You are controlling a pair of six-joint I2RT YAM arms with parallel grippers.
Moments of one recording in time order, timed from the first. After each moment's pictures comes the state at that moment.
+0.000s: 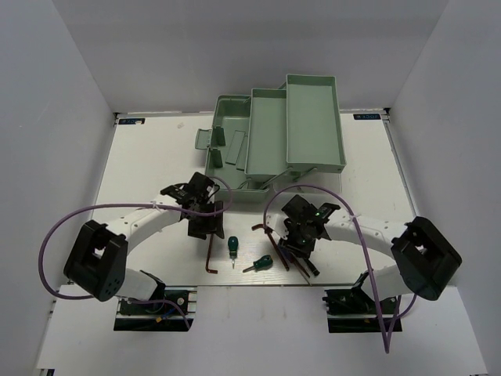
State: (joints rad) left arm -0.54 1.40 0.82 -0.68 0.15 -0.51; right arm 0.84 1.39 0.70 -0.62 -0.19 -0.48
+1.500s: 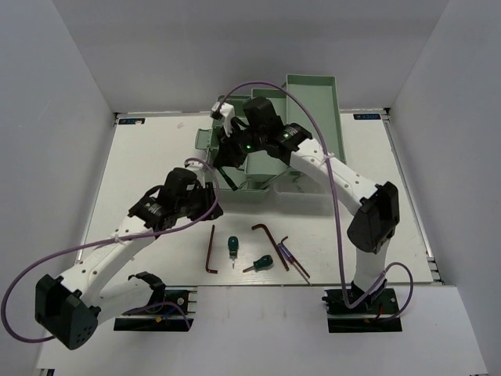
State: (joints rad) left arm -0.57 1.06 0.85 -0.56 0.11 -0.51; right arm 0.79 1.87 1.86 -0.56 -0.61 -0.07
